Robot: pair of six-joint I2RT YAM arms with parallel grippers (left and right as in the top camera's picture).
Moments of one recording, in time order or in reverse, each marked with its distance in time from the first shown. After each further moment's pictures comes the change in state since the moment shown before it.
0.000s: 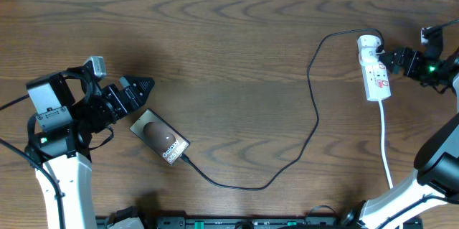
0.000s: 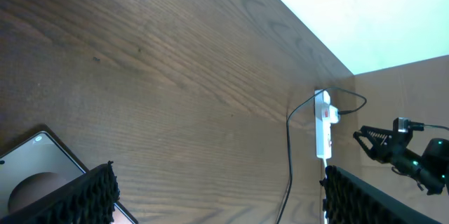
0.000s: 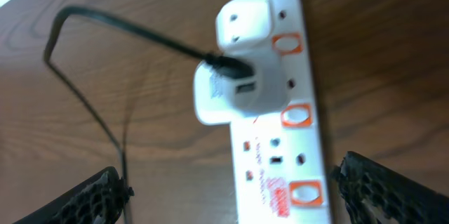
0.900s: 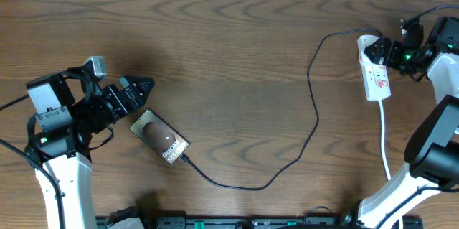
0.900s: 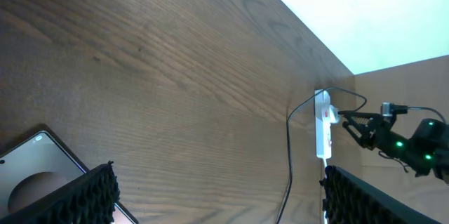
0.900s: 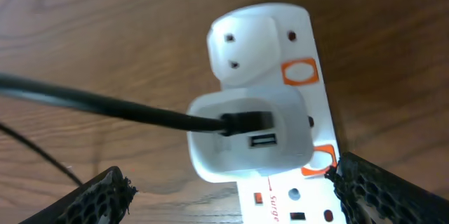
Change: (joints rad) left arm 0.000 0.000 0.000 -0.001 0.000 0.000; right arm 0.141 0.049 0.000 0.119 0.201 0.164
